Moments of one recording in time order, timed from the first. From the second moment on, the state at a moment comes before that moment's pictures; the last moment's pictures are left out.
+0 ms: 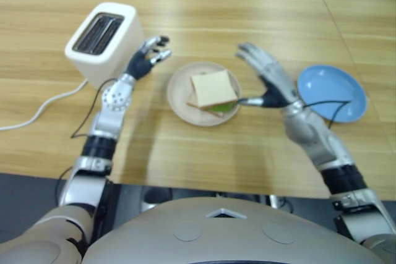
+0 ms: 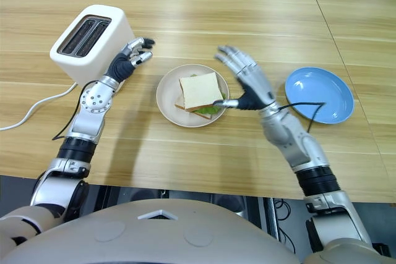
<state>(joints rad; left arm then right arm) -0.26 0.37 -0.10 0.20 0.15 -0.24 -0.28 -0.02 -0.59 0.08 0.00 -0.52 -0.61 -0.28</state>
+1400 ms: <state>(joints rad) -0.73 0.29 -0.45 0.99 0.64 -0.02 0.07 -0.64 -0.51 0.48 0.97 -0.83 -0.42 -0.17</state>
